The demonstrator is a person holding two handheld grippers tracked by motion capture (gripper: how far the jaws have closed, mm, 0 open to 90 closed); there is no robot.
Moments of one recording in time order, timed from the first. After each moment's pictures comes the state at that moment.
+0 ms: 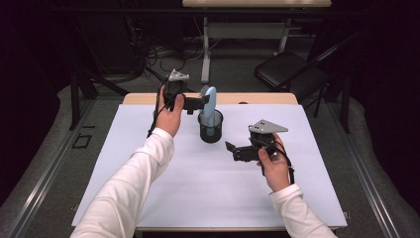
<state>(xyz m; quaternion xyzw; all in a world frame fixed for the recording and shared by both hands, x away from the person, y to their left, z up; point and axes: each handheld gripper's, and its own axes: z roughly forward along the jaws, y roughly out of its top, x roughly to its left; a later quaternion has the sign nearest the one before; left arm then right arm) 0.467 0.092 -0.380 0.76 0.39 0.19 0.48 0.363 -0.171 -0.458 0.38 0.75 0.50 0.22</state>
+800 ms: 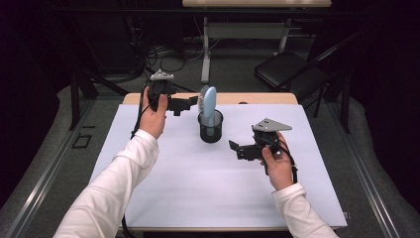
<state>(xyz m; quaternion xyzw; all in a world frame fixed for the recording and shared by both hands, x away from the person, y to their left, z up) 0.455 0.130 -0.371 0.76 0.40 0.16 0.49 0.366 -0.181 -0.459 0.39 0.74 0.50 0.22</state>
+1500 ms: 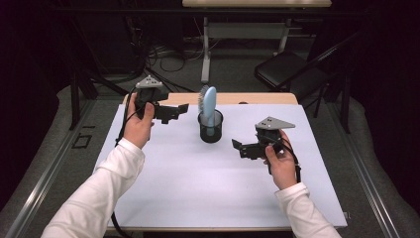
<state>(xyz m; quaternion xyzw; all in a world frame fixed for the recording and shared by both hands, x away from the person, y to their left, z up) 0.427 0.157 -0.369 0.78 0.37 0.16 0.48 0.366 -0.188 -0.452 0.40 0.75 0.48 0.22</state>
